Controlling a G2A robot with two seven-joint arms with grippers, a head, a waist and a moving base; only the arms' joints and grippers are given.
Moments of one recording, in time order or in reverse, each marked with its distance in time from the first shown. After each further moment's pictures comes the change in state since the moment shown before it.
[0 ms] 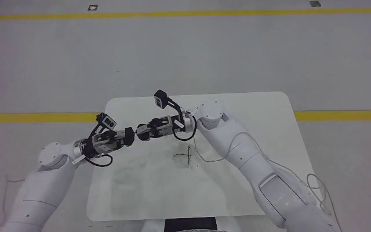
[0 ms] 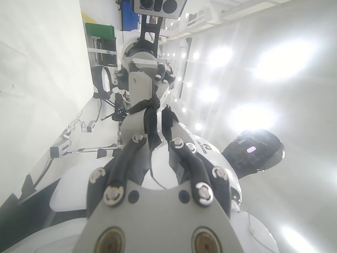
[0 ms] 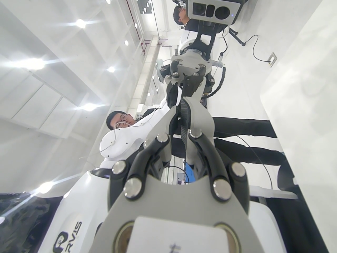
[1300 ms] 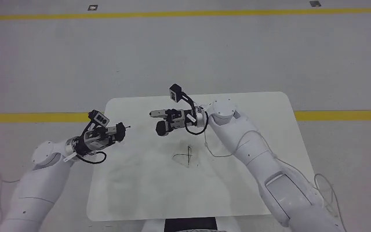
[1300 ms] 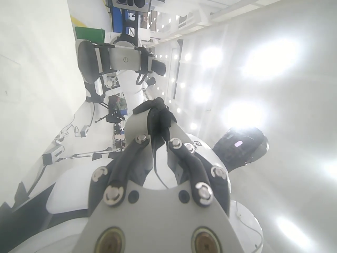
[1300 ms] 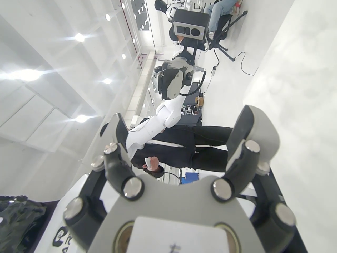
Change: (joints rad) left arm -0.027 -0.006 -0.031 0.073 -0.027 -0.022 -0.038; right arm -0.001 0.047 0.090 0.030 -0.053 -0.034 0.008
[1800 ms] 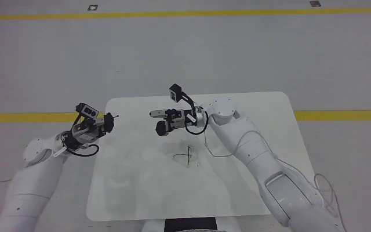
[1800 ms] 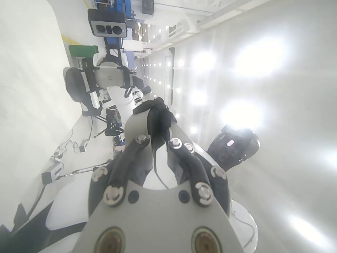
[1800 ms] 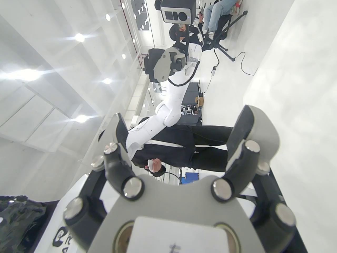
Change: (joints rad) left arm -0.040 0.004 -0.050 0.052 -0.092 -0.009 -0.035; right arm 0.000 0.000 0.000 0.000 0.000 0.000 0.000
